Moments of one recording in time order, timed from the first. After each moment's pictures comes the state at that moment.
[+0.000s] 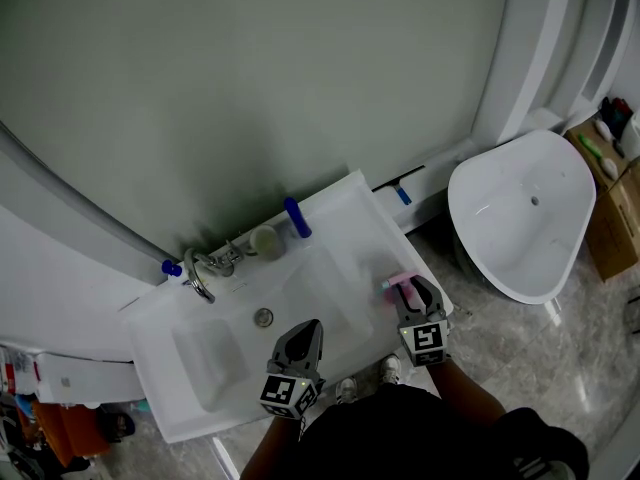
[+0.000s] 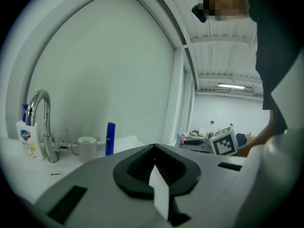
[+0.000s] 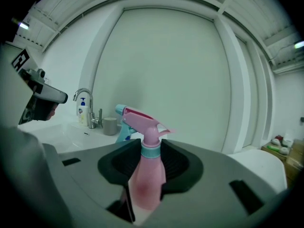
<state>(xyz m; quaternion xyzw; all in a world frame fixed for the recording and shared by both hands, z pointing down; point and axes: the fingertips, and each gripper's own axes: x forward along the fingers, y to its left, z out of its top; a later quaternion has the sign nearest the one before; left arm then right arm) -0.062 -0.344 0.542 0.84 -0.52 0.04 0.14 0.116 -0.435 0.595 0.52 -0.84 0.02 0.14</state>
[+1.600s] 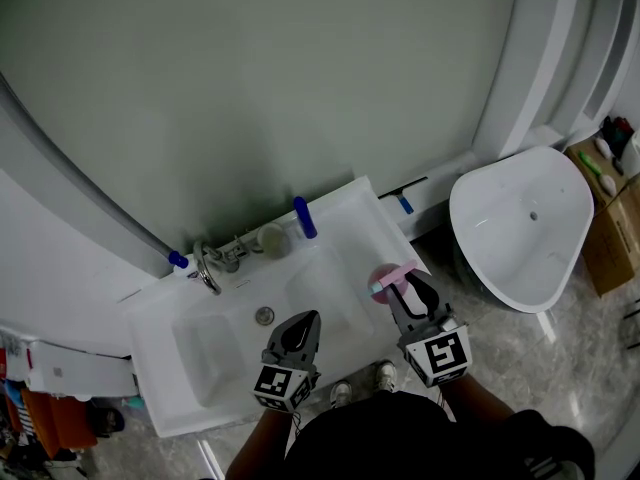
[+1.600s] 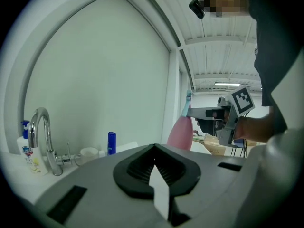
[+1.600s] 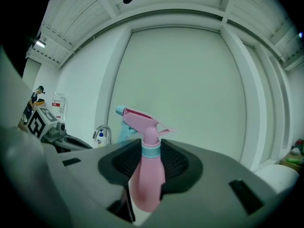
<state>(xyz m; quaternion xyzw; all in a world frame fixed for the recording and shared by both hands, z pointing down) -0.072 -0.342 0.516 0.85 -0.51 0.05 0.11 0.069 -0.394 0.433 0.44 -0.90 -0.02 0.06</state>
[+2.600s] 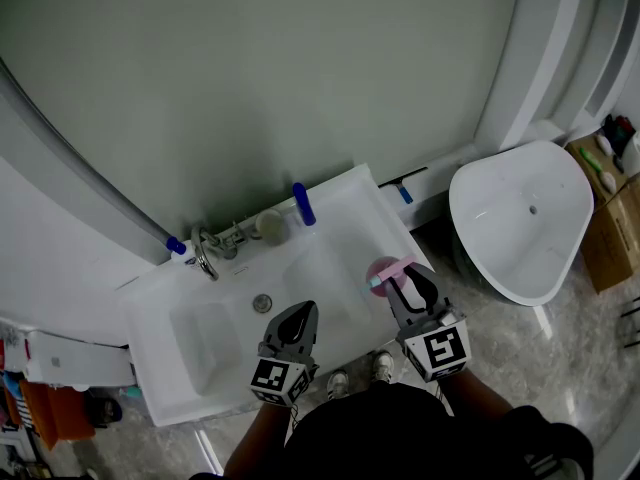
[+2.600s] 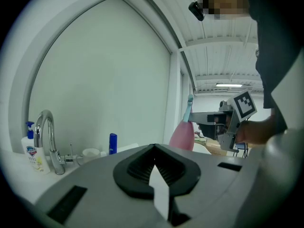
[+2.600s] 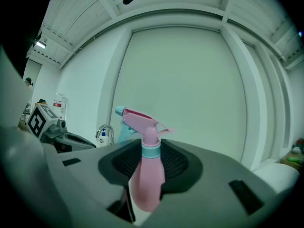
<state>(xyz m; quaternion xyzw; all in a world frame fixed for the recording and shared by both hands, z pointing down) -0.074 -0.336 0.506 0.84 -0.53 0.04 0.10 0.067 -0.385 0.439 0.44 -0.90 -0.02 0.06</state>
